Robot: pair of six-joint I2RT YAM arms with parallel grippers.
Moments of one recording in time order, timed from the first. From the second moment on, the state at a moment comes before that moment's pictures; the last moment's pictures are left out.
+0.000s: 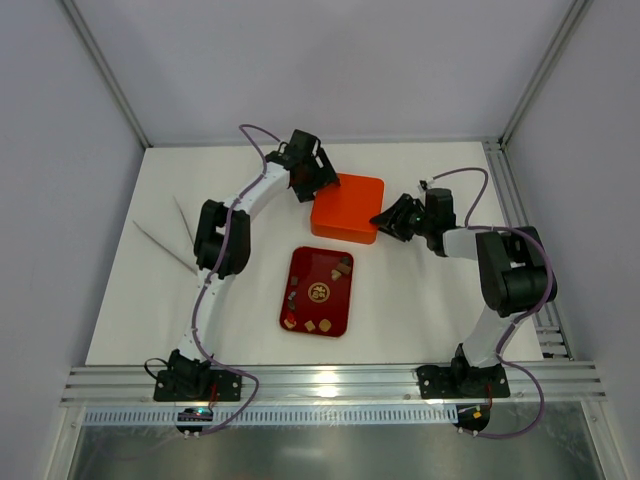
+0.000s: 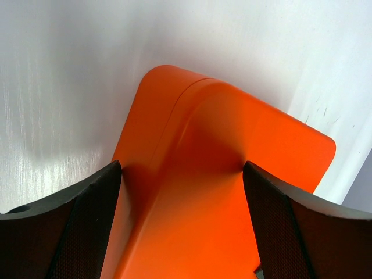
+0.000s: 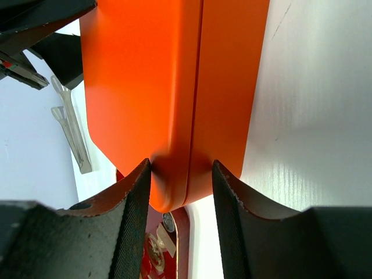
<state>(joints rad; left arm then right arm) -0.46 2.44 2.15 -0.61 0.10 -0.86 0.14 1.78 0.81 0.37 -0.50 0.80</state>
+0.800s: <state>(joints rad) -0.46 2.42 2.11 -0.56 0.07 -0.86 0.21 1.75 0.83 0.34 -0.38 0.79</state>
